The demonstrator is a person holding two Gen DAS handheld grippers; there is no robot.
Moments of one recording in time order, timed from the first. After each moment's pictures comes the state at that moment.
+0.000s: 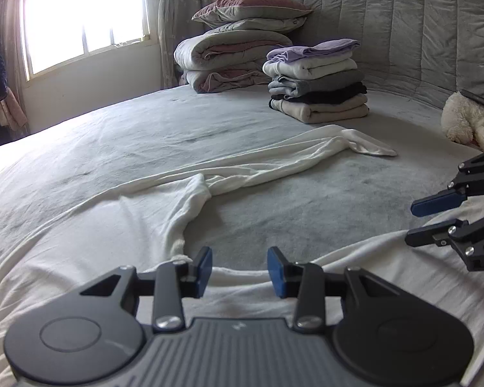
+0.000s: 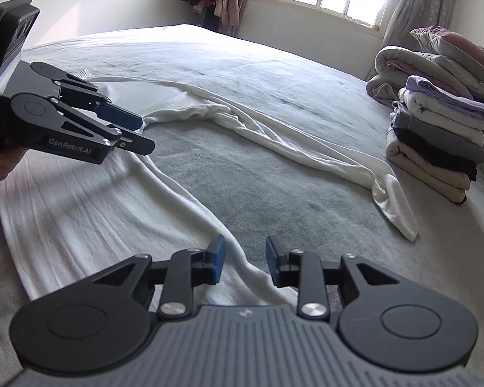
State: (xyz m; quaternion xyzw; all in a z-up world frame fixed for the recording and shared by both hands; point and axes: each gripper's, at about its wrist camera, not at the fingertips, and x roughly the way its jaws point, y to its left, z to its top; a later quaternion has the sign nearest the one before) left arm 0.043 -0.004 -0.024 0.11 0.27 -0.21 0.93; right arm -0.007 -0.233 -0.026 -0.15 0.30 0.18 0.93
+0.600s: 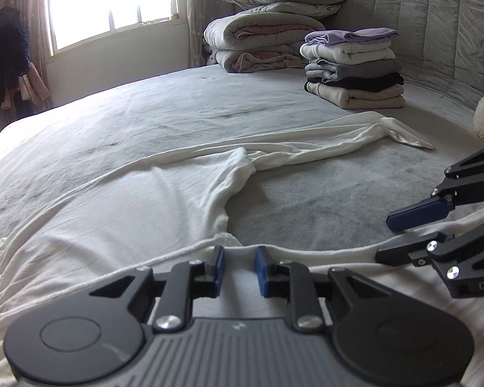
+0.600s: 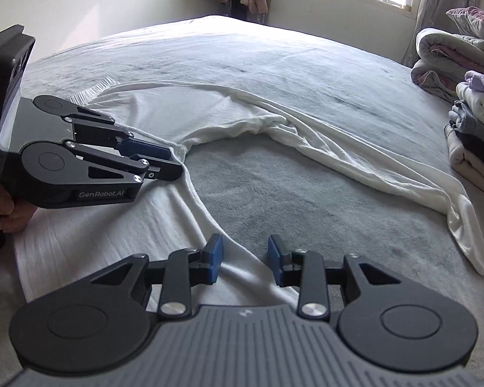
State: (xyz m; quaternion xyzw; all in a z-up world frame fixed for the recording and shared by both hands) left arm 0.063 0.011 -0.039 0.09 0.30 -0.17 0.94; right arm 0.039 -0.172 -0.027 -0.14 0.34 0.24 0.90
